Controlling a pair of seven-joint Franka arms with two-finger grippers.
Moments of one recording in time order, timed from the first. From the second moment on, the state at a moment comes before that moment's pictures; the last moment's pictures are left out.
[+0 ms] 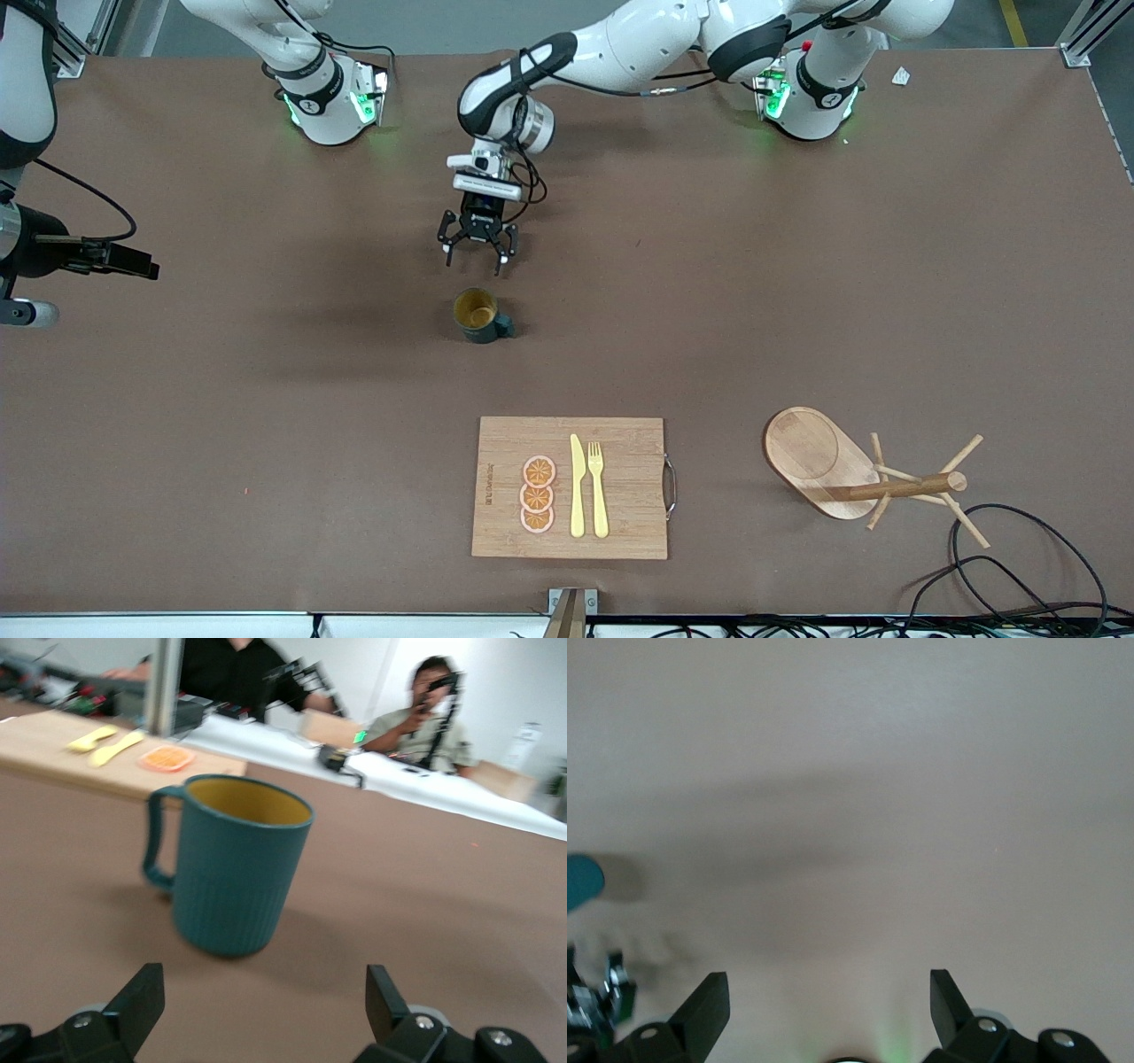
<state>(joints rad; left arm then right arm) -1.02 1.10 -0.49 -1.37 1.92 1.82 -2.61 -0.01 0.12 -0.10 -1.61 0.00 1.53 0.07</state>
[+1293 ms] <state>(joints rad) -0.61 0.37 -0.68 -1.41 0.63 1.35 -1.94 0.44 0.26 -0.07 -1.73 0.13 1.78 1.45</state>
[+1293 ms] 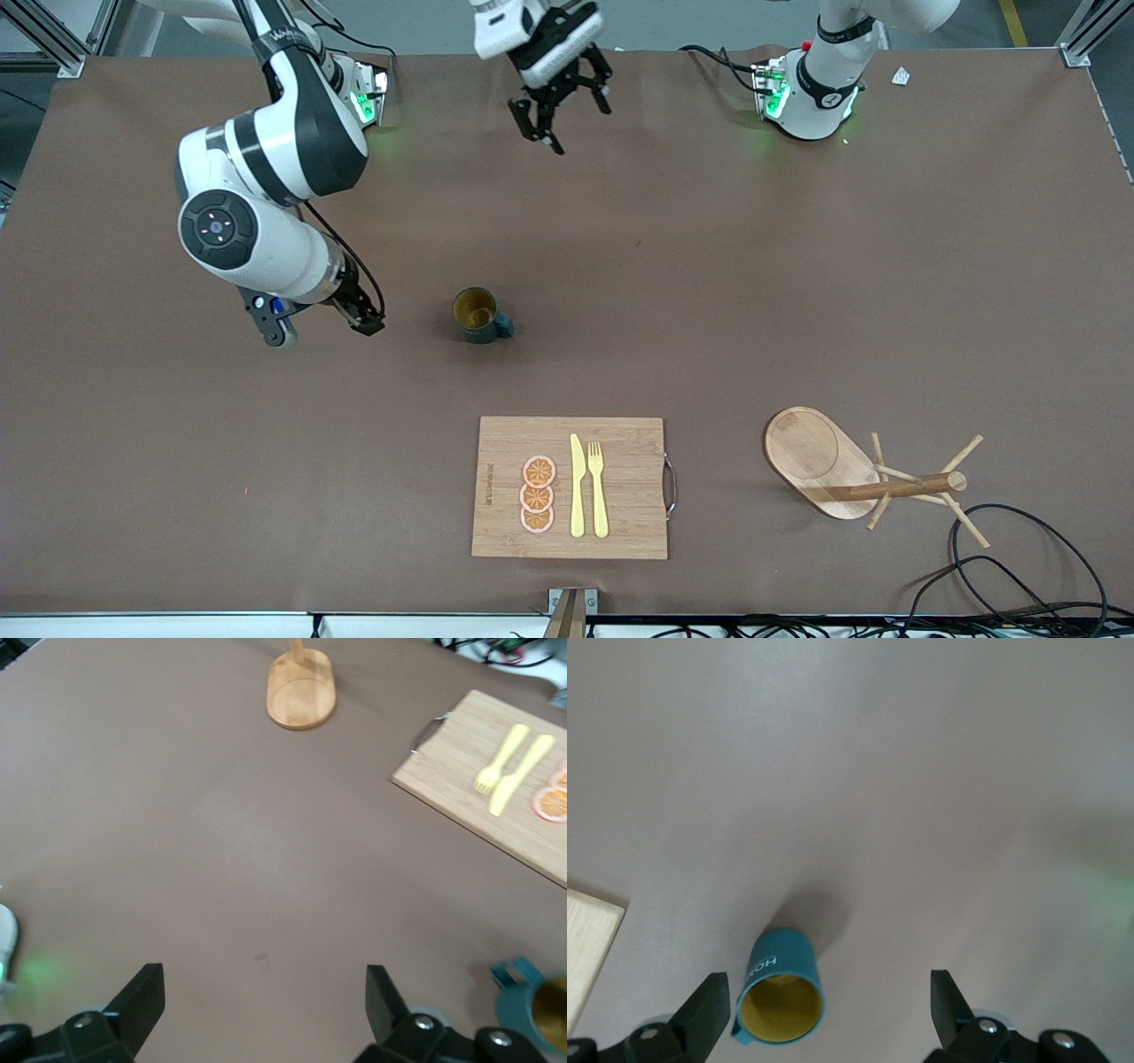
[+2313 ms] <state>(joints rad) 0.18 0.19 -0.68 -1.36 0.33 1.42 -0.79 0.70 0.28 -0.08 -2.04 0.14 2.26 2.04</state>
